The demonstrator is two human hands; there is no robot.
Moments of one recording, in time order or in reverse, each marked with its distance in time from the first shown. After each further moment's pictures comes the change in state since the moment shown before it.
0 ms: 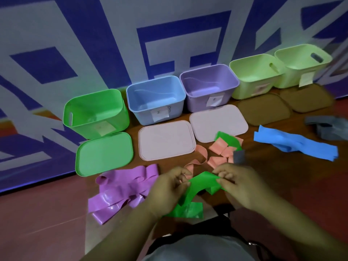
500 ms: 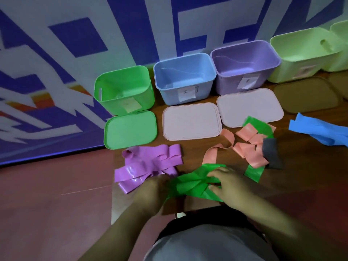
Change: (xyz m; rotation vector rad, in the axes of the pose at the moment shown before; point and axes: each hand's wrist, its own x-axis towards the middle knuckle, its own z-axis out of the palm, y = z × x) left_hand -0.084 -0.080 -0.056 0.630 0.080 -0.204; right_hand 0.010 0.012 0.116 -0.298 -0.205 -0.077
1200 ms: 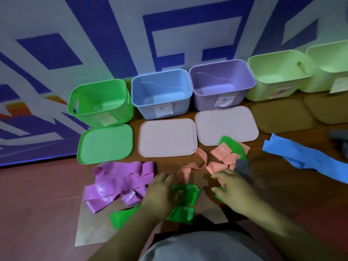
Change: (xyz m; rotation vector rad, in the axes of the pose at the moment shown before) left_hand 0.077 0.105 0.043 0.008 0.055 0.024; right_hand 0.011 0.088 -0.091 -0.004 -0.019 0.086
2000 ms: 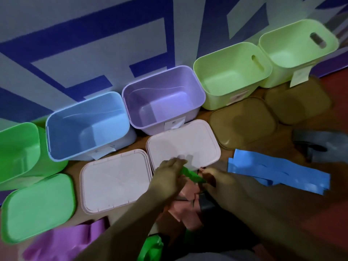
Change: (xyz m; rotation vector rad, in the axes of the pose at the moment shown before) left_hand 0.236 0.127 0.030 0.097 -0.240 0.197; right_hand 0.091 0.114 -0.075 0.235 0.067 0.249
